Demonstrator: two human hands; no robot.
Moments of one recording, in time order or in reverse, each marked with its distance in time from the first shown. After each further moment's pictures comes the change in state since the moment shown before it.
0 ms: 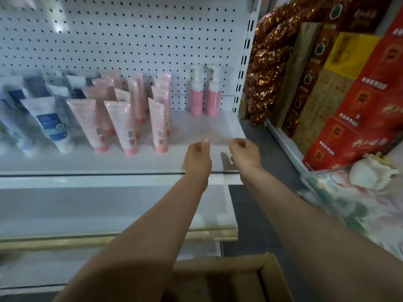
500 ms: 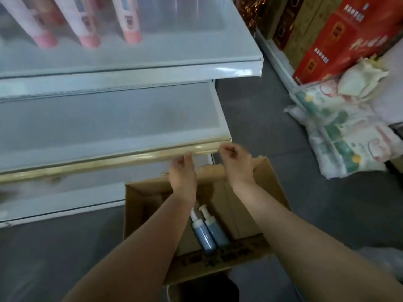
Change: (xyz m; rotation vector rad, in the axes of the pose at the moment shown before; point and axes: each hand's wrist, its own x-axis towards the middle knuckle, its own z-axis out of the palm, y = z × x) left_hand -0.140 -0.212 -0.072 0.092 0.041 -0.358; right_hand -0.175 0.204 -0.006 -0.128 -0.003 0.159
